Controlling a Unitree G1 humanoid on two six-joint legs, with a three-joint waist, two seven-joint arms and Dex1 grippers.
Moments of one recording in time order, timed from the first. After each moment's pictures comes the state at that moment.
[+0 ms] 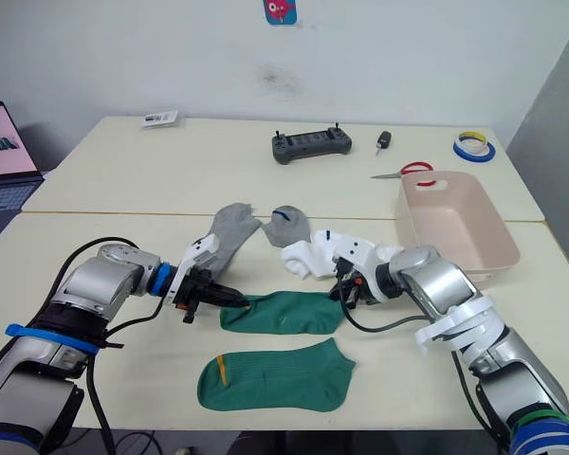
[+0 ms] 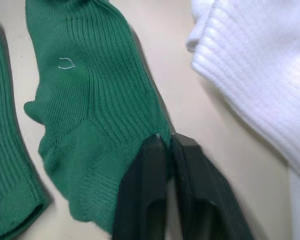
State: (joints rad) left arm -0.70 0.78 -0.31 0.42 -0.27 0.59 -1.44; right arm -0.73 -0.55 0.45 0.03 0.25 0.86 0.98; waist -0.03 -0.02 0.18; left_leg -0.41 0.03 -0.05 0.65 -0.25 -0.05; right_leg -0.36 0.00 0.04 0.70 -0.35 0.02
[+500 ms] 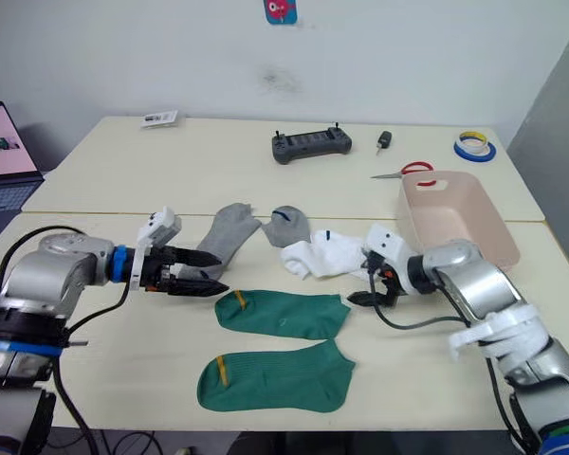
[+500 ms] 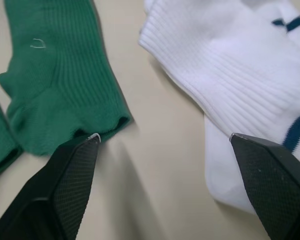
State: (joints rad) left arm -0.54 0.87 -0.01 0.18 -0.39 0.74 -1.35; right arm -0.60 -0.74 0.30 -0.13 0.26 0.71 1.03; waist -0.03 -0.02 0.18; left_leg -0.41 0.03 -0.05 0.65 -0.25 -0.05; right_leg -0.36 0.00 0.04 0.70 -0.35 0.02
